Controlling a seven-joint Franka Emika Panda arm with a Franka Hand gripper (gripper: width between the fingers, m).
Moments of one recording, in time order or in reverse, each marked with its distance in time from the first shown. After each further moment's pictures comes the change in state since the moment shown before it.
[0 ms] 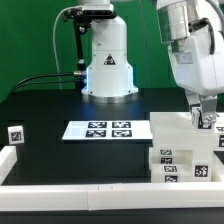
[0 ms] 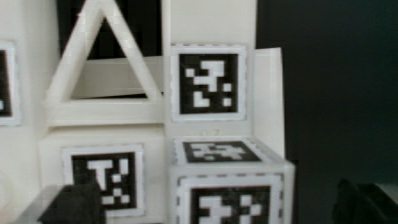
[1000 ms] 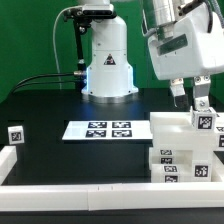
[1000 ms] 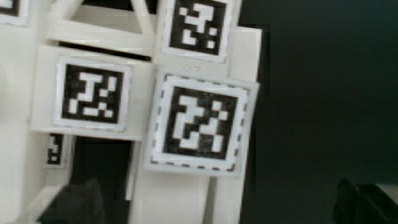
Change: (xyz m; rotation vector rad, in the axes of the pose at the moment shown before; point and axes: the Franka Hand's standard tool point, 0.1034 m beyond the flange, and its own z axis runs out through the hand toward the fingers) arm 0.019 -0.010 -0.021 0.040 -0.010 -0.184
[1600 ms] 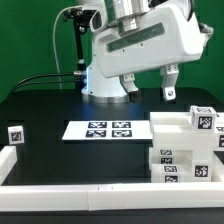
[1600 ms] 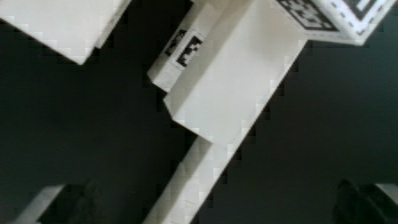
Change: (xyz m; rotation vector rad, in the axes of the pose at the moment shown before) arm 0.051 0.020 -0.019 0.004 0.021 -0.560
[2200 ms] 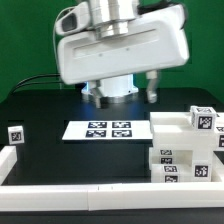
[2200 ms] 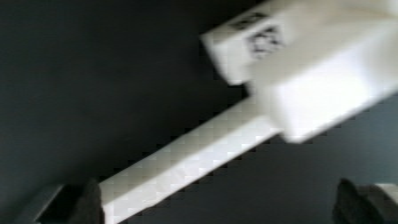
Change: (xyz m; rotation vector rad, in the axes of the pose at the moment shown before) arm 0.028 0.048 0.001 -0.024 0.001 -0.480
